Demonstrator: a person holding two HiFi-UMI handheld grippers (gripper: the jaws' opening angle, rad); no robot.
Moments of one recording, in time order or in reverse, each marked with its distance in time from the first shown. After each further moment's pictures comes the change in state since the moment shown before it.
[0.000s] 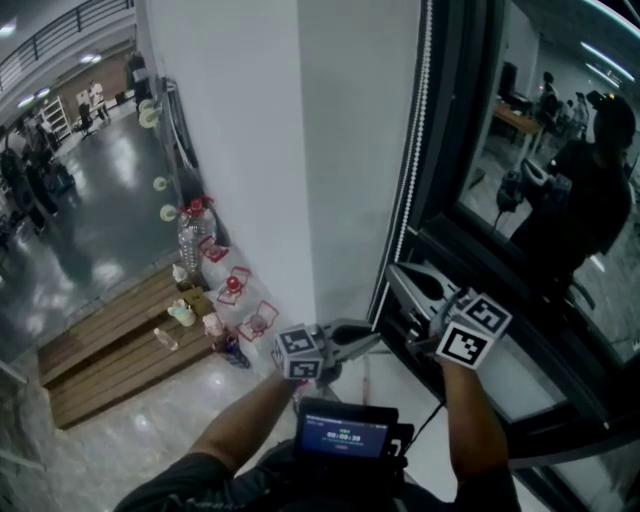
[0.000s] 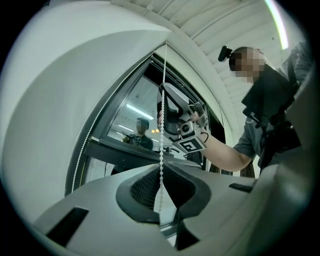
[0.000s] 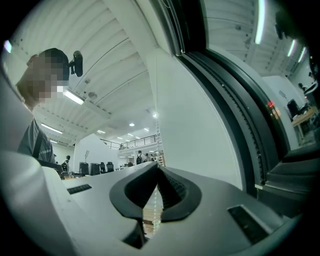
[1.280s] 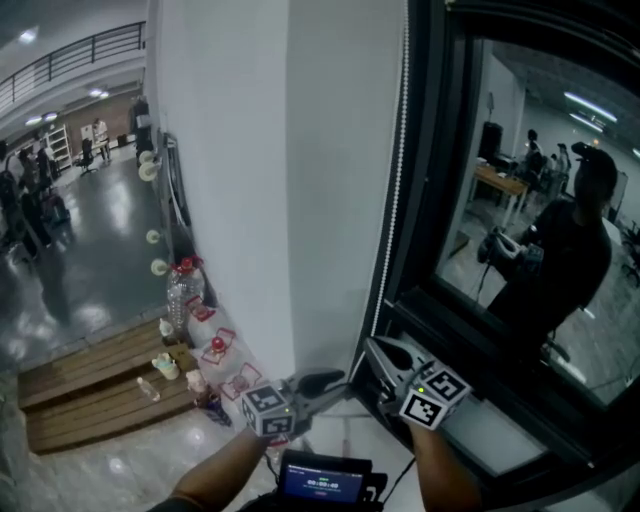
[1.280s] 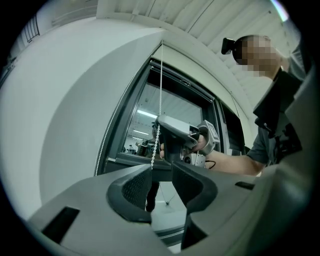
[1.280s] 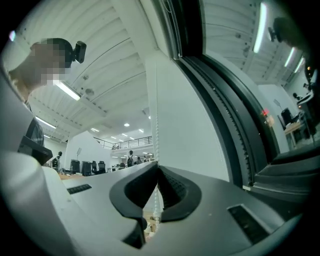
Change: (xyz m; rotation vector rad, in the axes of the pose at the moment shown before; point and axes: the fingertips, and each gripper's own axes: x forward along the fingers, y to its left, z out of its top) left arm -0.015 0.013 0.057 0.098 0.005 0.206; right arm -0.006 -0.029 -0.020 -0.043 -0.026 -0.087
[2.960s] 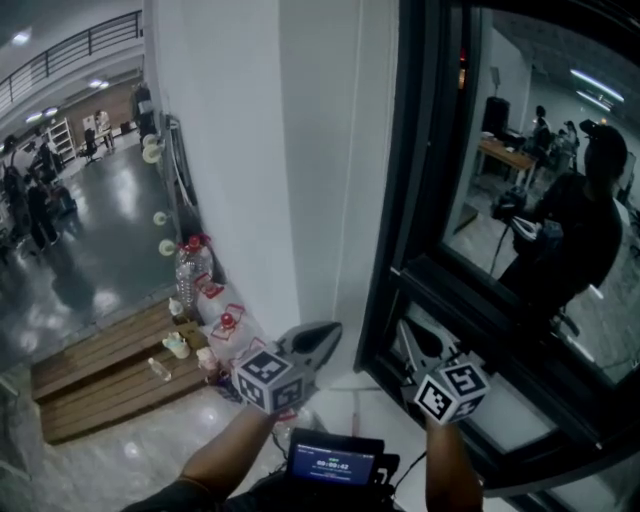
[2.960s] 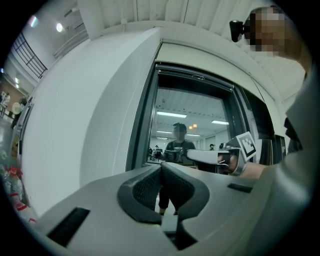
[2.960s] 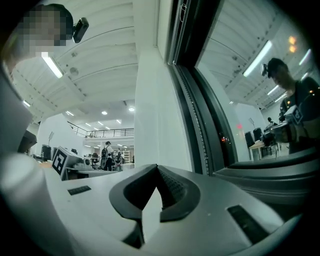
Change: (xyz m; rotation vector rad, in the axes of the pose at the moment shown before) left arm -0.016 0.014 0.062 0.059 0.036 0.360; right arm -0.059 -0.017 -0.002 -0.092 0.056 -0.326
